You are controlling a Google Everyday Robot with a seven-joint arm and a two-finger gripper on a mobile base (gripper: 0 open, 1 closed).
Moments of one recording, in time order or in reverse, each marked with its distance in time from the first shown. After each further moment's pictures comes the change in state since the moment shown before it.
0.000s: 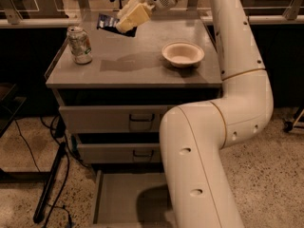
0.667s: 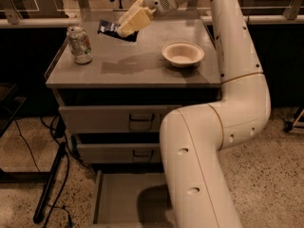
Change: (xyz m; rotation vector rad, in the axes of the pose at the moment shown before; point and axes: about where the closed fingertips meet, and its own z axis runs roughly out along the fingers) arm 0.010 0.012 0.003 -0.052 -0.002 0.080
